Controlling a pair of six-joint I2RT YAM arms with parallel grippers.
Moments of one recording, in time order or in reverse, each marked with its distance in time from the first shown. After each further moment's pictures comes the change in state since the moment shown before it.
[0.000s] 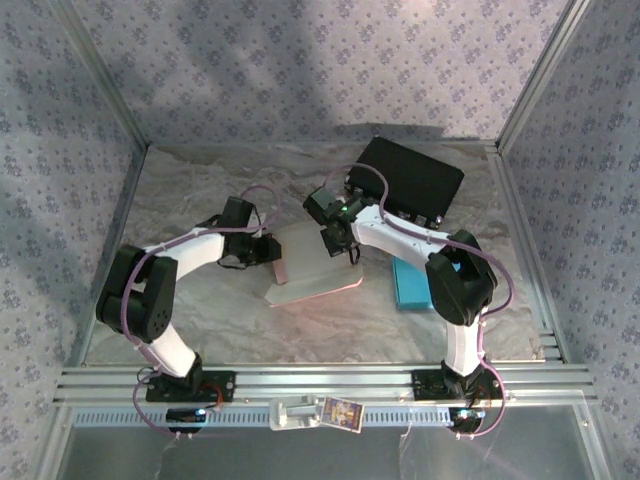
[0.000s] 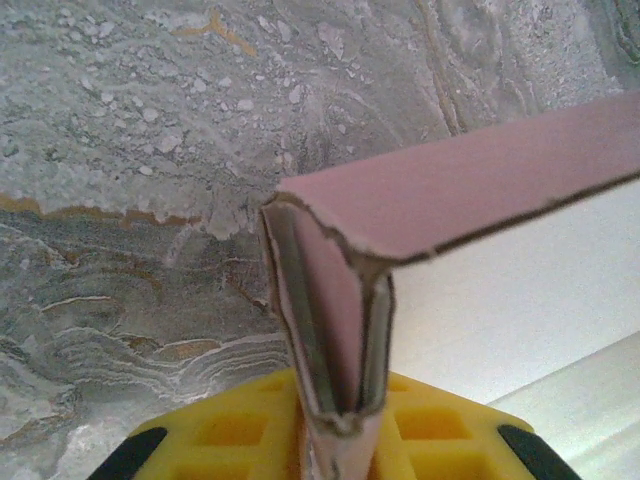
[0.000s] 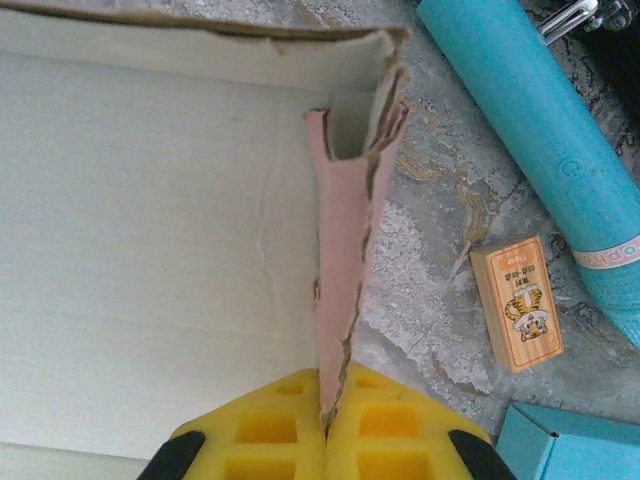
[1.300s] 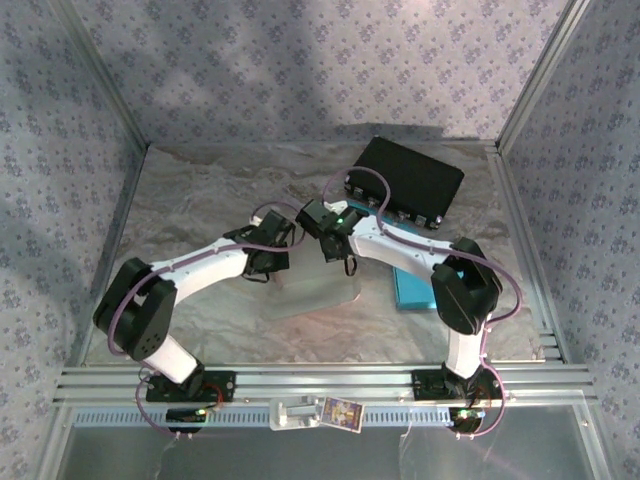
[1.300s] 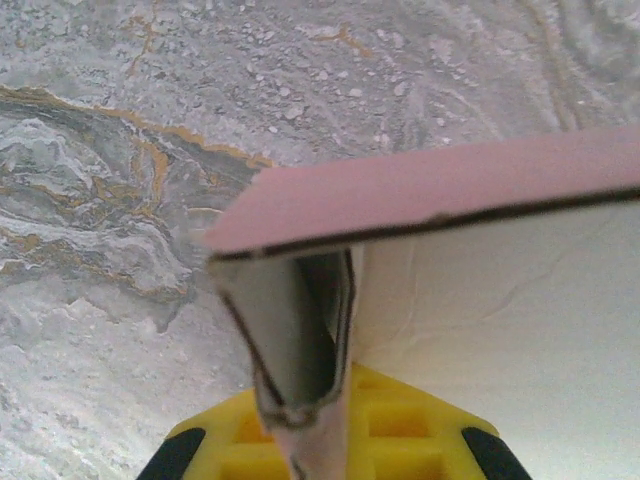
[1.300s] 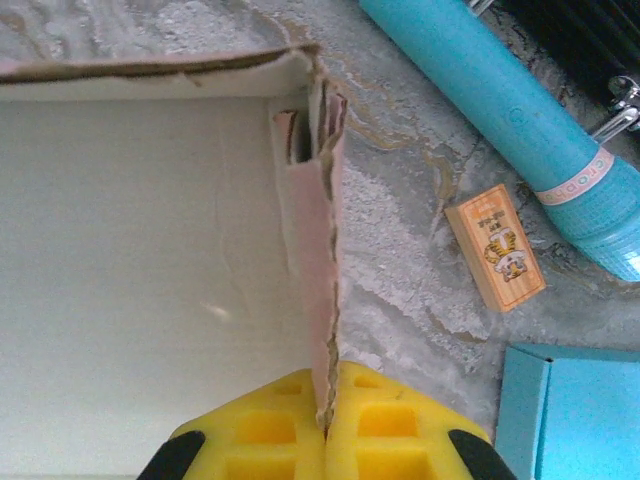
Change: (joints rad) left arm -0.298 -0.098 0.032 -0.163 -0.614 -0.248; right arm 0.068 -0.055 -0.052 -0.021 0.120 0.209
